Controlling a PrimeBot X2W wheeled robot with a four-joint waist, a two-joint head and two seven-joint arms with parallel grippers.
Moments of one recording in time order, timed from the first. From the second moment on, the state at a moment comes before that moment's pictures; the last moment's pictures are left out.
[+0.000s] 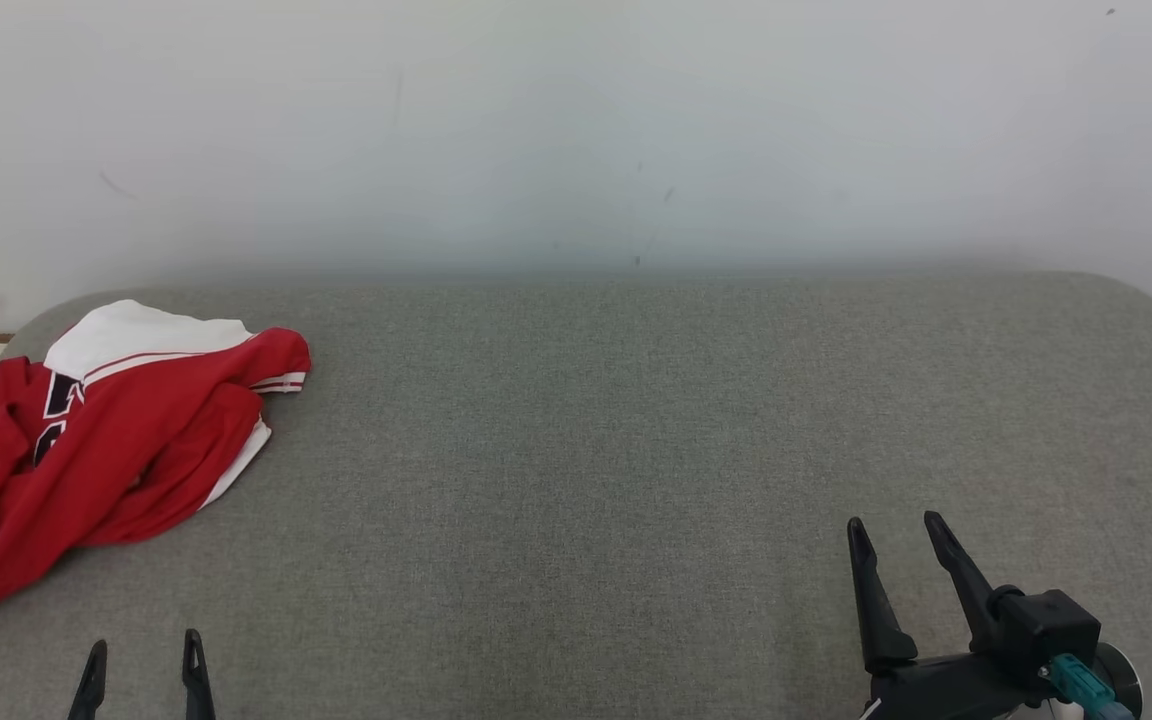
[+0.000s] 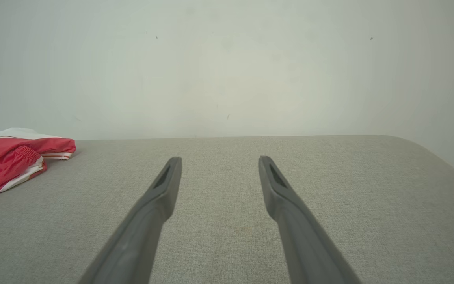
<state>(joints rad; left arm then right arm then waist) 0.11 0.16 0.02 -0.10 -0.07 0.20 -0.25 -0.01 -0.05 0.16 0.00 0.07 0.13 -0.10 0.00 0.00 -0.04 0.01</state>
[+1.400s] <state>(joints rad) 0.13 0.21 0.01 -0.13 -0.11 0.20 -0.18 0.01 -0.05 0.20 0.03 0.13 0.13 -0.10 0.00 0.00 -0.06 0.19</state>
